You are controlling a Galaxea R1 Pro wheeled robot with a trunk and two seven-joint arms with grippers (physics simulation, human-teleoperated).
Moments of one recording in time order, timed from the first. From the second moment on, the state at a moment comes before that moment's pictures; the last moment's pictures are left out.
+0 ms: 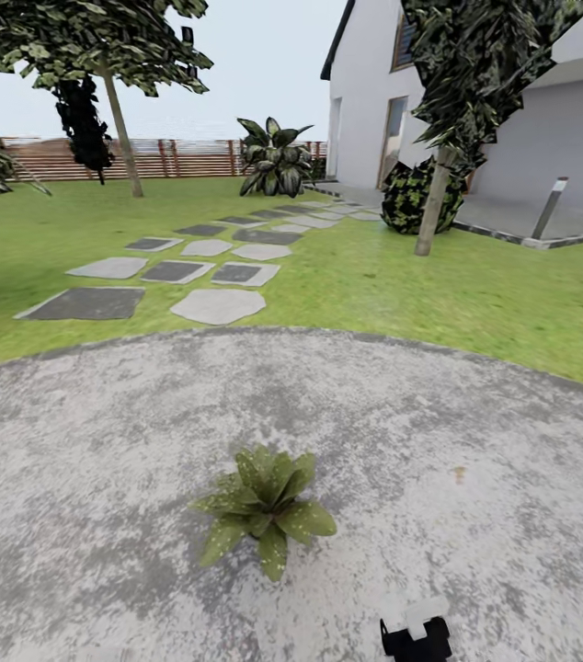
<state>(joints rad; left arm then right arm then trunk) -0.26 0.15 0.23 -0.32 -0.21 -0.21 -0.04 -0.46 0.01 0.23 -0.03 0.06 -0.43 -0.17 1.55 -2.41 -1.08</state>
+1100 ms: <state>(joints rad) -0.26 0.15 0.23 -0.32 -0.21 -0.21 -0.04 -0.46 0.01 0.23 -0.03 0.06 -0.43 -0.17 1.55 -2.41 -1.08</state>
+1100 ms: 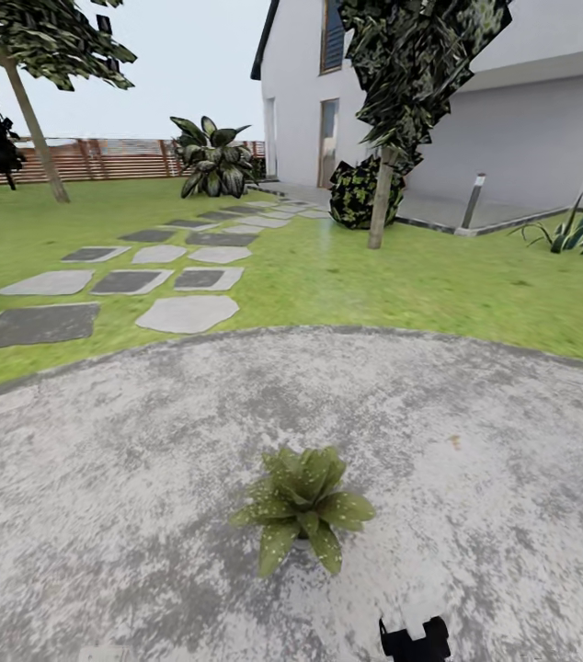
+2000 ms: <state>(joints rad) -0.26 0.15 0.22 -0.31 -0.21 -0.21 -0.04 -0.46 0.01 0.23 -0.03 0.06 -0.43 -0.17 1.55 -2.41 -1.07</state>
